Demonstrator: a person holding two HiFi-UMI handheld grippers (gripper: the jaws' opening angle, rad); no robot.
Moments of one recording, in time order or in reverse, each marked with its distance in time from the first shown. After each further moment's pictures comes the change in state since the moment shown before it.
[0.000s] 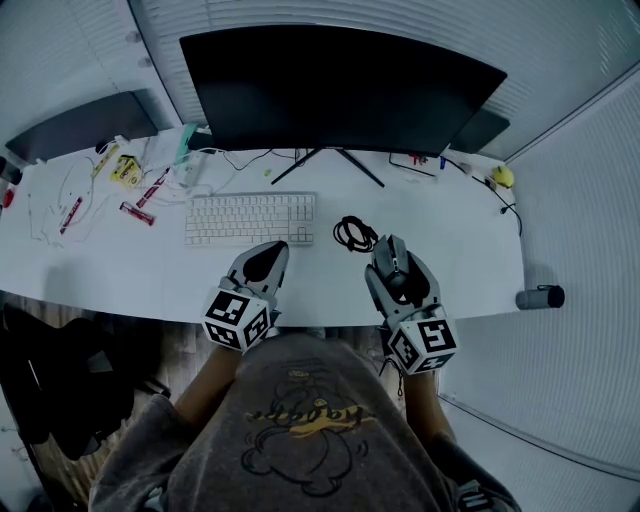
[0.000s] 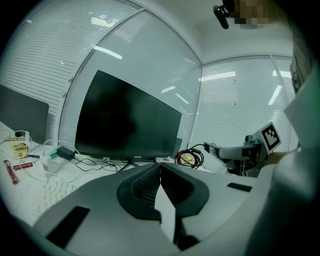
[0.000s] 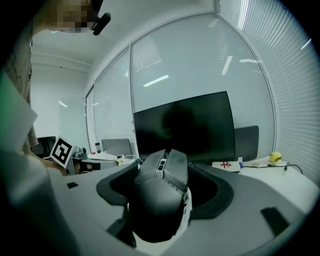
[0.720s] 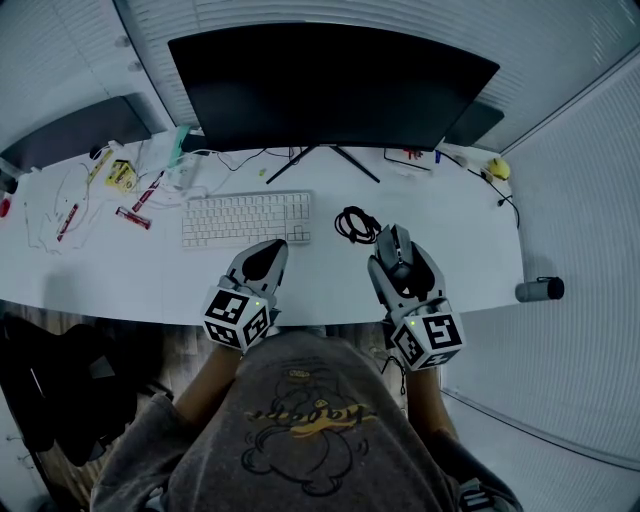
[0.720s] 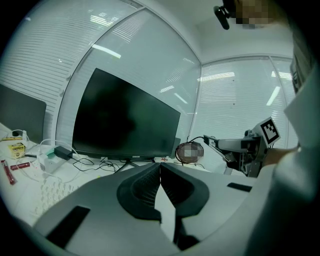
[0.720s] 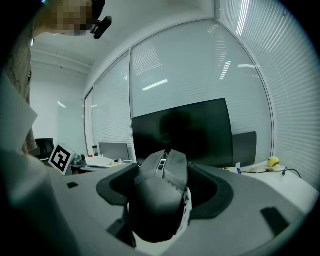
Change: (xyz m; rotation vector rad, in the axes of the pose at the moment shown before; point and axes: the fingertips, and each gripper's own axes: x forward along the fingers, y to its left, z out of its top) left arm 0.006 -0.003 -0.001 0.002 0.006 -0.021; right arm -0.003 -0.005 0.020 -0.002 -0.048 -0.027
